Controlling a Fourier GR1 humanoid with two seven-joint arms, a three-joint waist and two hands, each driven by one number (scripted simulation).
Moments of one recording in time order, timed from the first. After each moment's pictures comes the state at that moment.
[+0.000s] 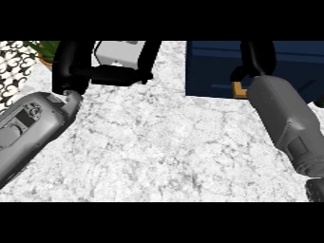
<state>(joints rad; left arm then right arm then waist) -0.85 0.55 -0.59 -1.37 0.48 0.75 0.26 -1.09 -0.22 -0.25 -0.24 1.21 -0.72 -0.15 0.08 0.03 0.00</state>
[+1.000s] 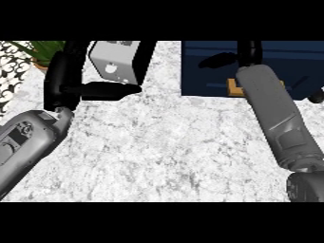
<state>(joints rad) -0.71 0.57 -0.56 -1.44 0.45 0.76 0.22 -1.16 -0.13 -0.62 -0.29 0.76 -0.48 -0.49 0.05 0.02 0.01</state>
